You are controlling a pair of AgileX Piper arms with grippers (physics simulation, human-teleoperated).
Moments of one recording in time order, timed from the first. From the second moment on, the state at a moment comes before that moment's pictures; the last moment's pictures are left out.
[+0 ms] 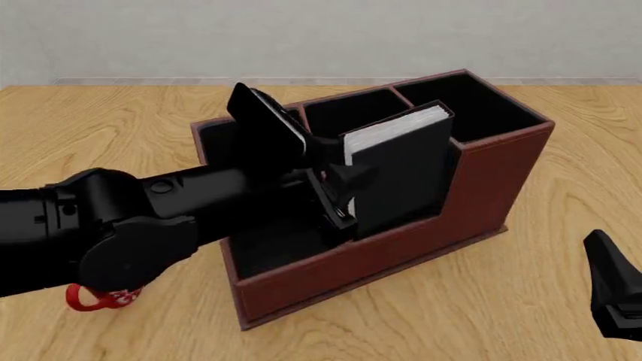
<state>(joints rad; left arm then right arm) -0.92 1.34 -0.79 -0.25 0.07 0.00 0.01 -0.01 0.00 0.00</state>
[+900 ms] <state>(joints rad) -0.85 1.58 -0.83 -0.36 0.10 0.00 0.01 -0.01 0.01 0.00</state>
